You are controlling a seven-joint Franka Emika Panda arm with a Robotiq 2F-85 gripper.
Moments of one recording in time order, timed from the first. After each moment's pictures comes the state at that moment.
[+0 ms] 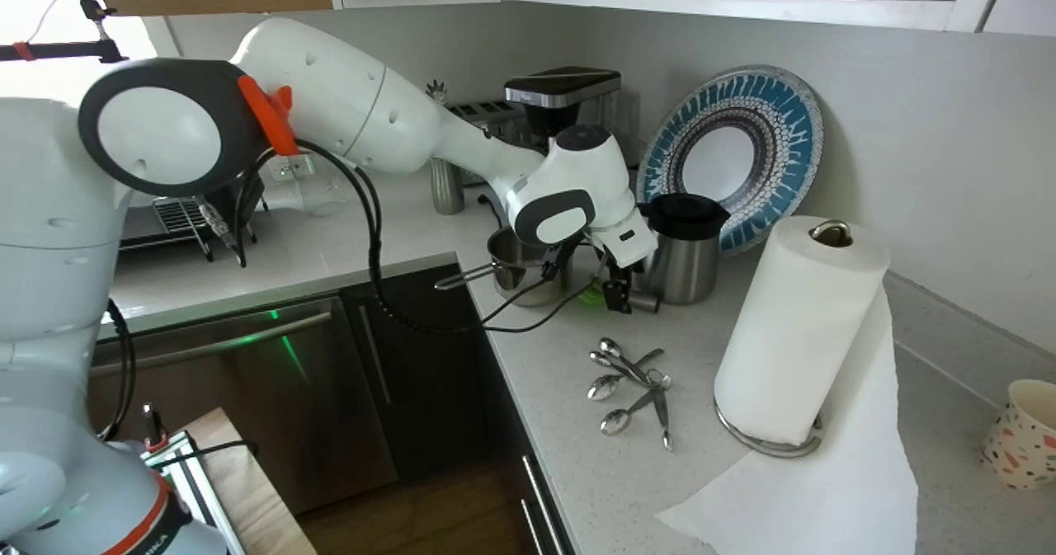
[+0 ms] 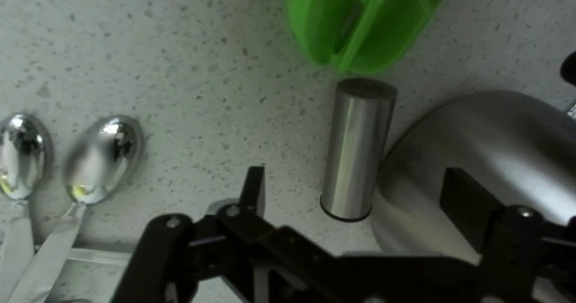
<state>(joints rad) -0.15 0.51 -0.22 -1.71 0.30 2.62 0.73</state>
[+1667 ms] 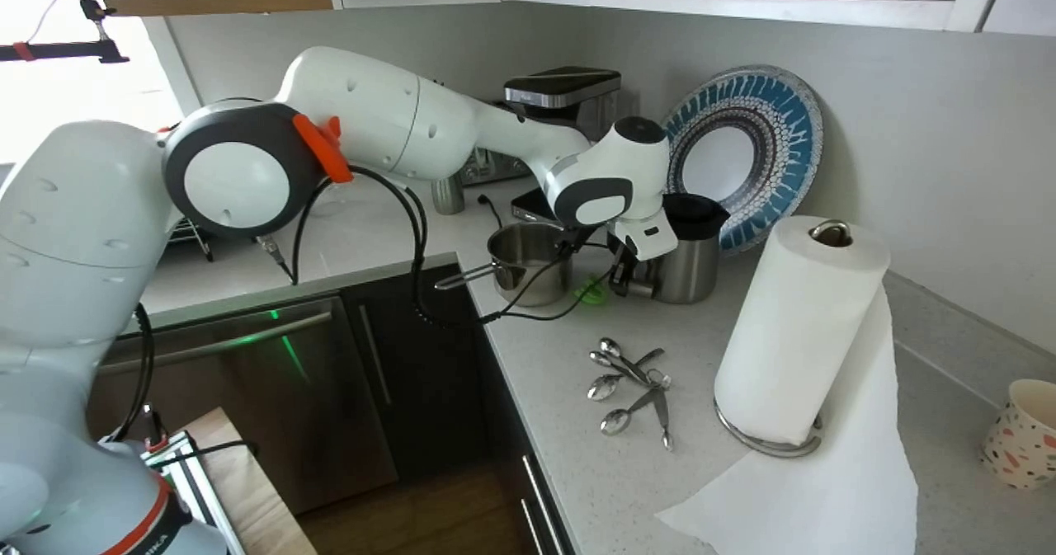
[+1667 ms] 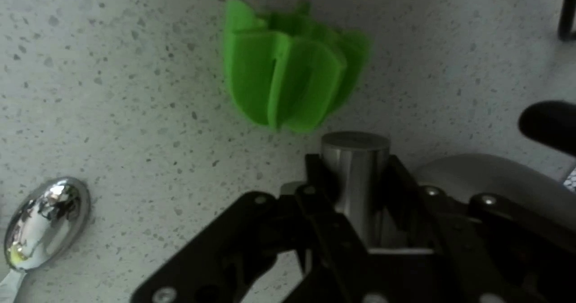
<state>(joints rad) -0.24 0.66 -0.14 -1.39 0.39 2.23 0.71</state>
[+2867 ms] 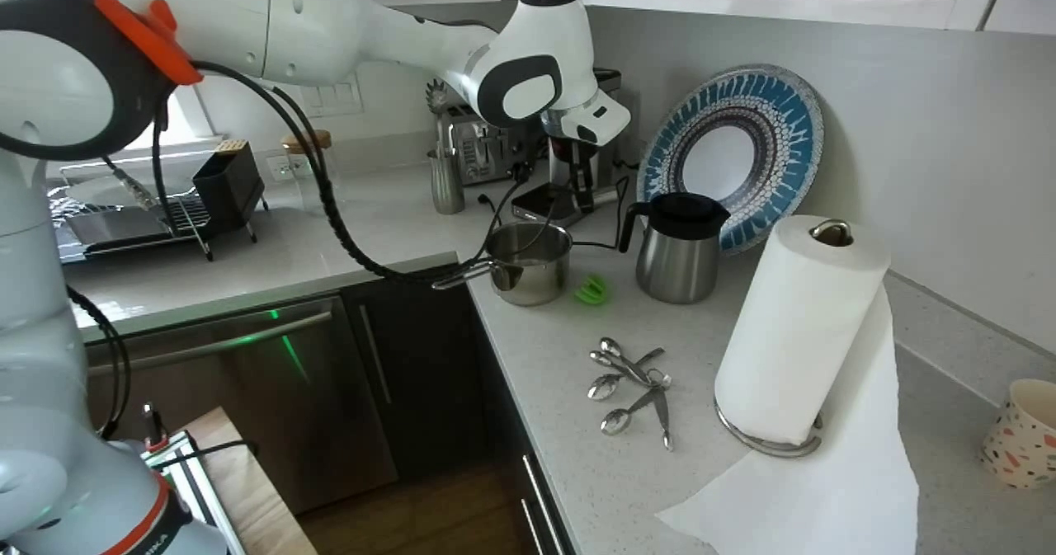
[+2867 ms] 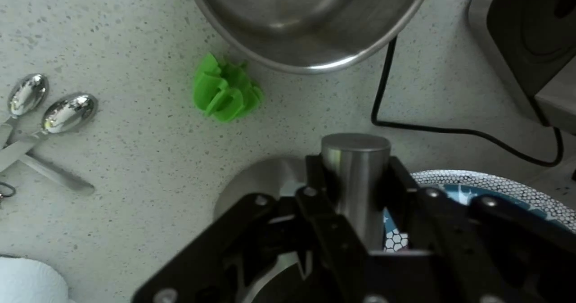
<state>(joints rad) -0.14 0.27 -0.12 -1.63 0.23 2.26 0.49</state>
